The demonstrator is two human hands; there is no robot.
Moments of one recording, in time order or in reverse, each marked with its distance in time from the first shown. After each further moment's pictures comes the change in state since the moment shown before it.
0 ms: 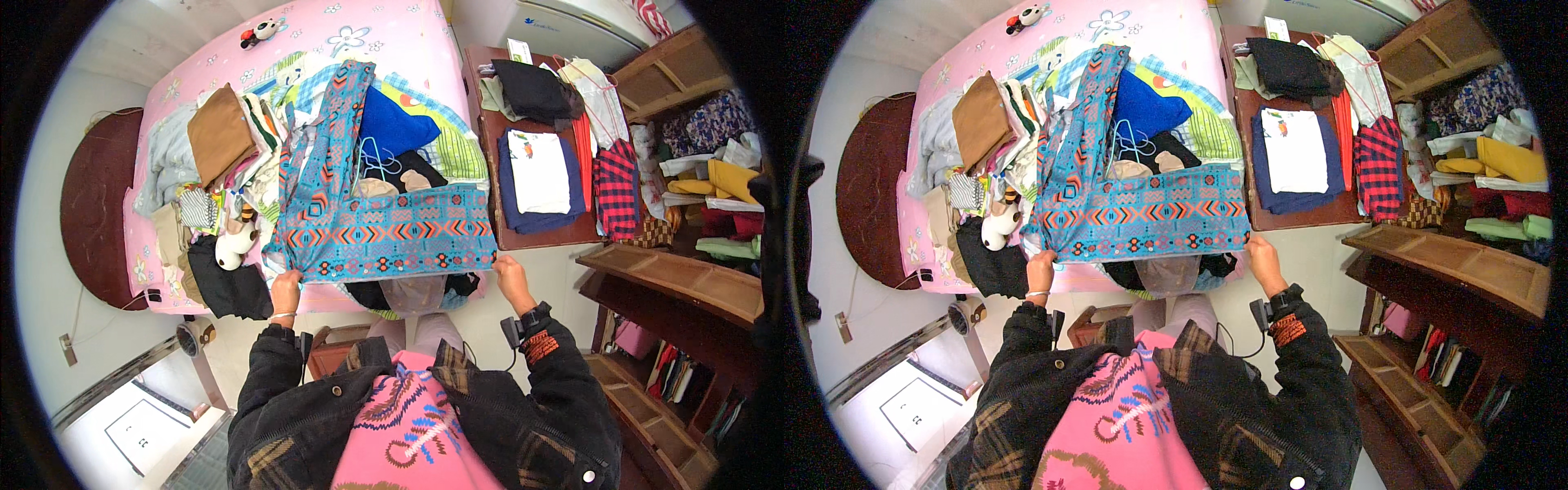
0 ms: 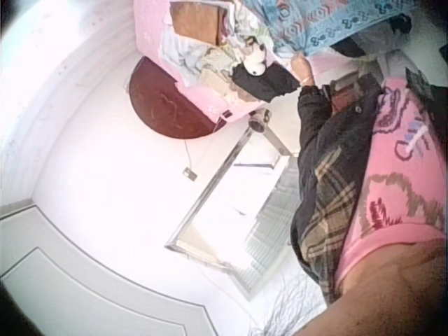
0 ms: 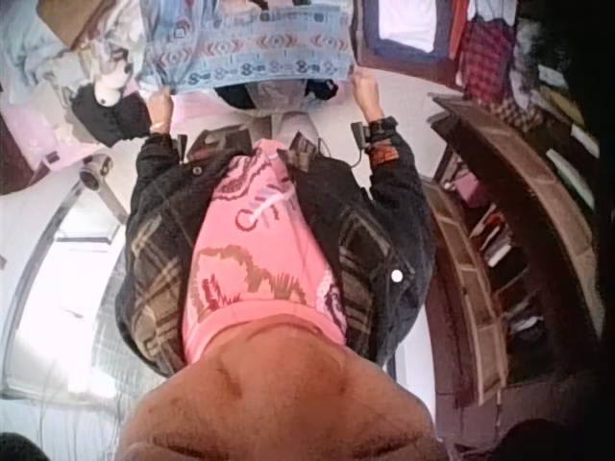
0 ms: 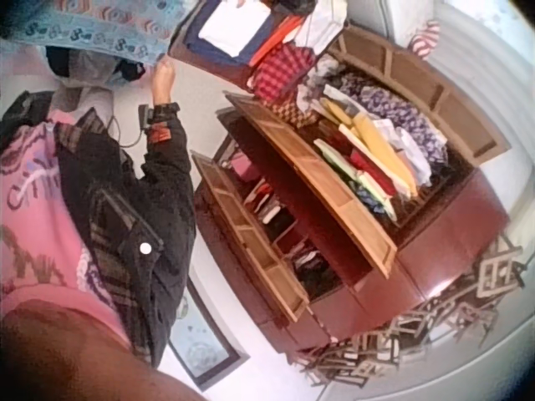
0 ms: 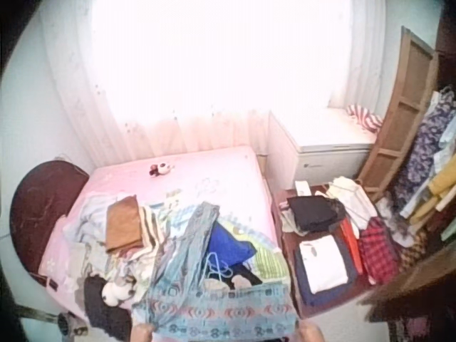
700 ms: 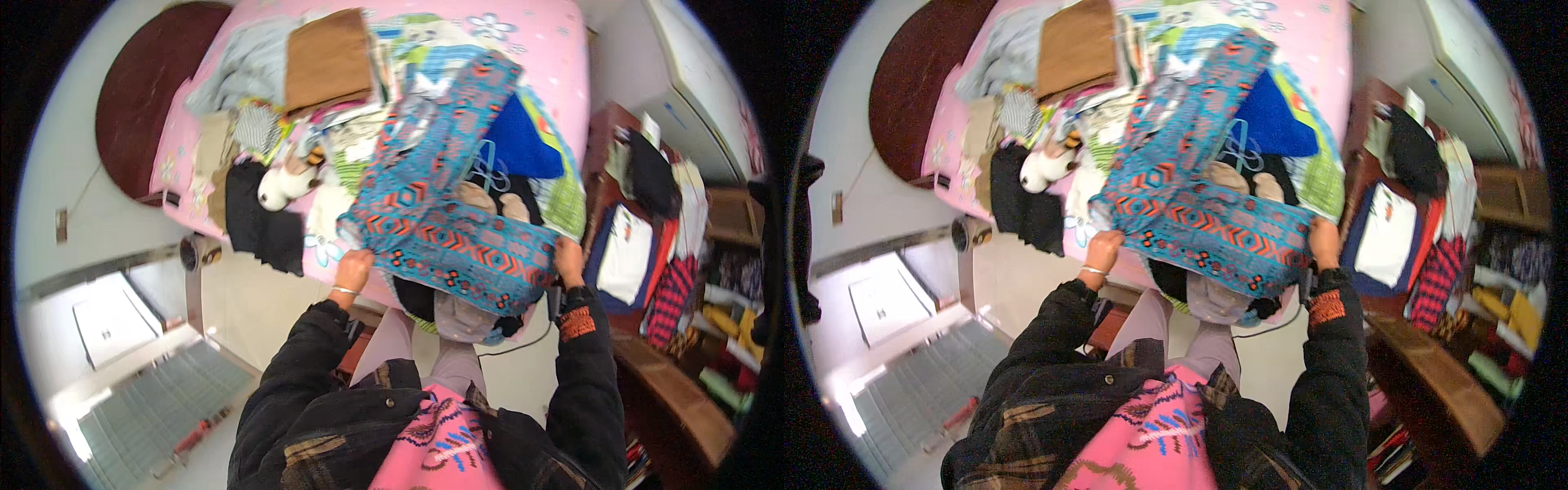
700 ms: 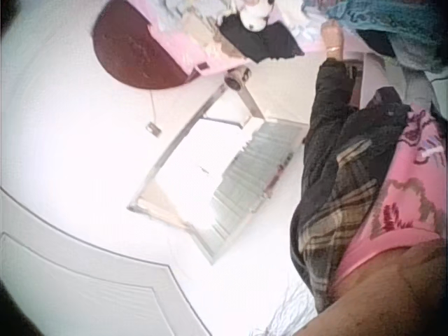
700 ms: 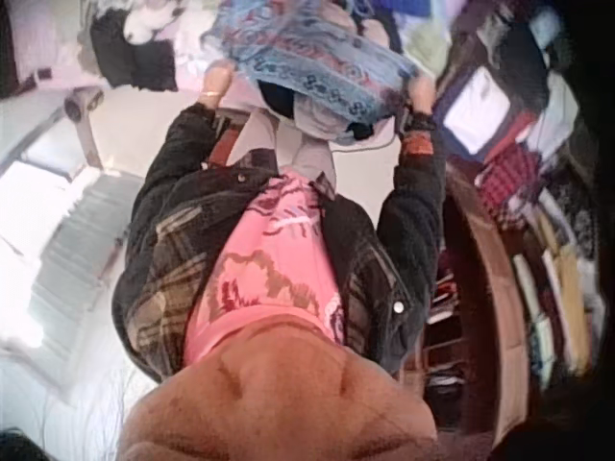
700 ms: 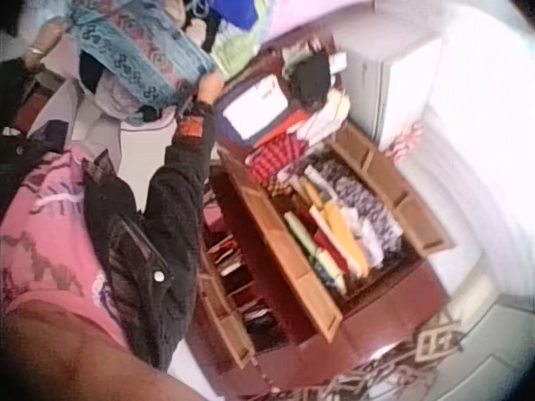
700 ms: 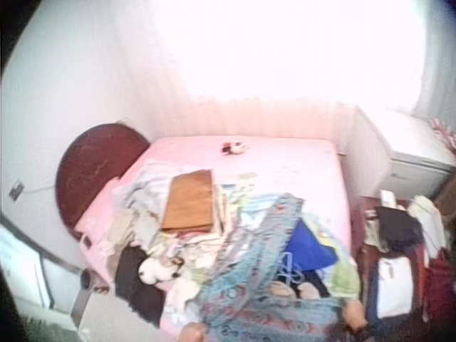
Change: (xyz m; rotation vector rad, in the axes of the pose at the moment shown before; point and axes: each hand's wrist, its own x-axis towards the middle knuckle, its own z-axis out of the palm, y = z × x) left_hand -0.021 -0.016 0.086 -0.117 0.051 -0.042; right_hand 0.203 -0.005 0.057 -0.218 -0.165 0.123
